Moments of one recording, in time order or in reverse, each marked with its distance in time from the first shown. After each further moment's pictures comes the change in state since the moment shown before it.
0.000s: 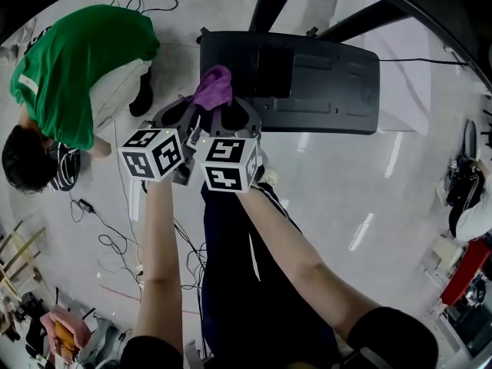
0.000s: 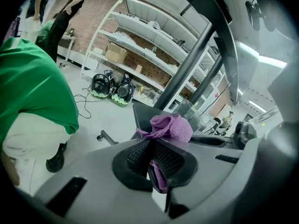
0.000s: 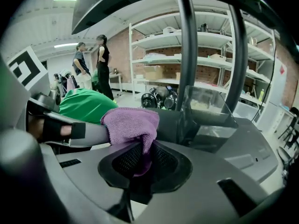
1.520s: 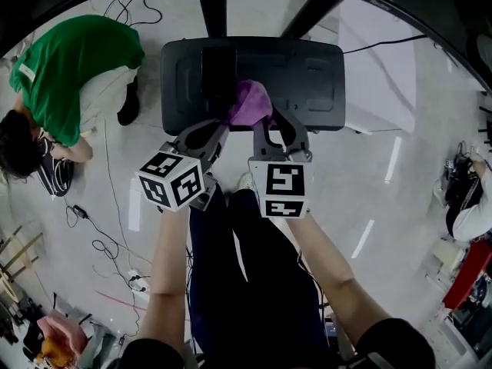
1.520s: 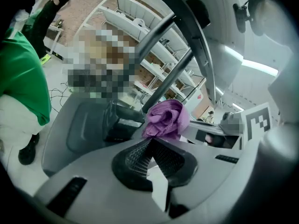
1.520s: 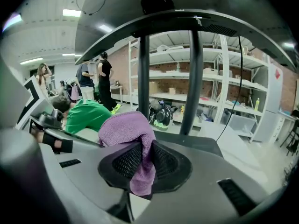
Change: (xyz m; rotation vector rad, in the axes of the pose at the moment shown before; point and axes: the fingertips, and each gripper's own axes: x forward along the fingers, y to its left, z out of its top) left arm 0.030 -0.179 -0.024 0.010 -0.001 -0.183; right arm -0.116 -0.156 0.013 -0.032 -0.156 0.020
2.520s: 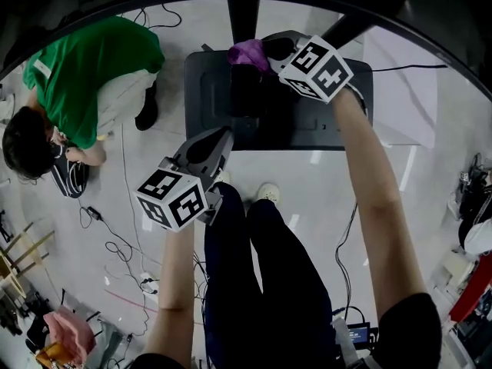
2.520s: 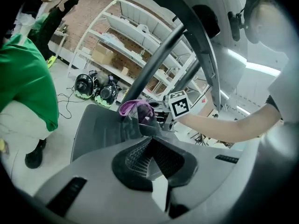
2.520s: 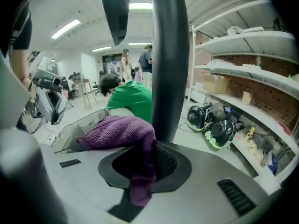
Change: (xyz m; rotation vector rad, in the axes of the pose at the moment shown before) left arm -0.026 0.040 0.033 -0.005 -0.052 0.048; right arm 0.192 0.016 0.039 -0.515 0.112 0.697
